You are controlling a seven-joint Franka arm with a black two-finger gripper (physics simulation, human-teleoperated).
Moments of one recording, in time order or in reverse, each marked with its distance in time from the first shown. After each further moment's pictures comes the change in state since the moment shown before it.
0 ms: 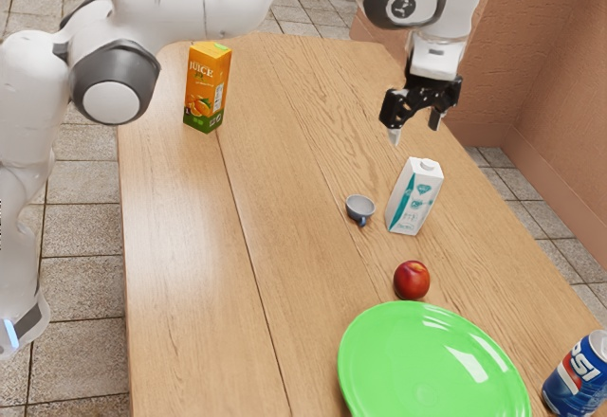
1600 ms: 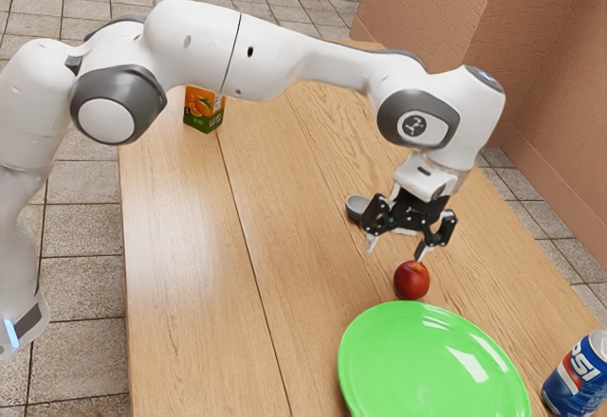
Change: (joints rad) arm -0.012 0.070 -0.201 -0.210 -0.061 0.044 0.310
